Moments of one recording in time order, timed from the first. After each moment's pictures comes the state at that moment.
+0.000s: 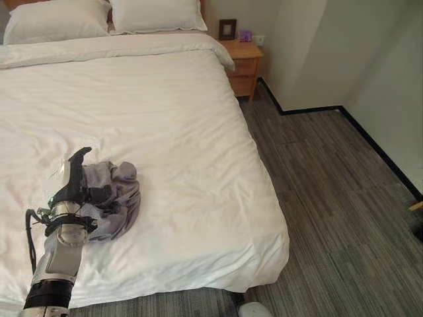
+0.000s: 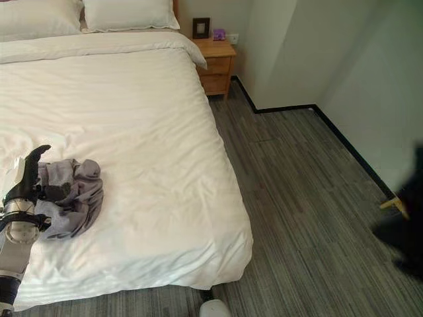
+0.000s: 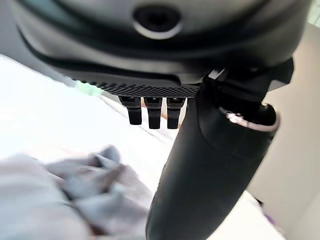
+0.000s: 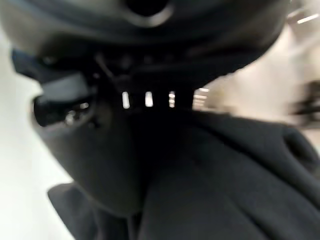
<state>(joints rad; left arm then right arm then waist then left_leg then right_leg) -0.09 0.64 0.20 0.32 0.39 0.05 0.25 0.46 -0.85 -0.80 0.59 -0.13 0.07 -0.30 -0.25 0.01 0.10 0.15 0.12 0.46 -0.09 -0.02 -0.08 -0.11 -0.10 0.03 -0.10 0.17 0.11</state>
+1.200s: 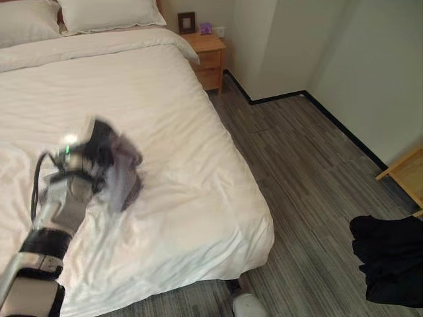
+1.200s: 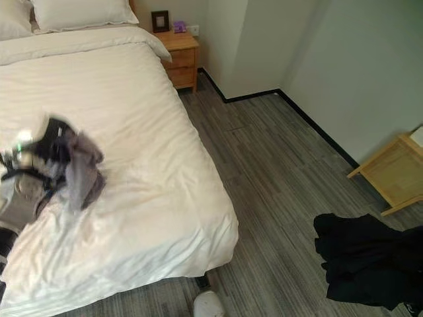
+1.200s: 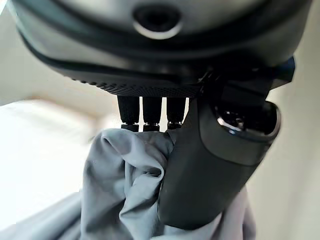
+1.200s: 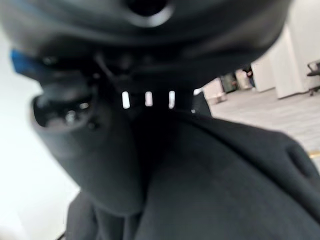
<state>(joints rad) -0.63 0.85 -0.18 0.26 0.41 0.02 0.23 0.44 -0.78 -0.60 0.25 -0.12 -0.07 -0.22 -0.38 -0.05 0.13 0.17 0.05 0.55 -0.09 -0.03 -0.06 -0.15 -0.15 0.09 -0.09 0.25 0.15</state>
